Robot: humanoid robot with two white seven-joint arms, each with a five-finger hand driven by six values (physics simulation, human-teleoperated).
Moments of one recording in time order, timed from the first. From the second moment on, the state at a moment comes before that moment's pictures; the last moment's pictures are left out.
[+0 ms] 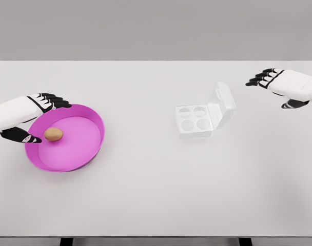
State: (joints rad) left arm -0.17 0.91 -0.15 -1.59 -0.23 -0.61 -0.50; right arm -0.84 -0.97 0.97 -1.16 0.52 -0.61 0.06
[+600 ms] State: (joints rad) left arm -0.17 0.90 -0.16 -1.60 -0.22 -0.61 -0.61; right arm -0.86 -0.98 1.05 -1.14 0.53 -0.61 0.07
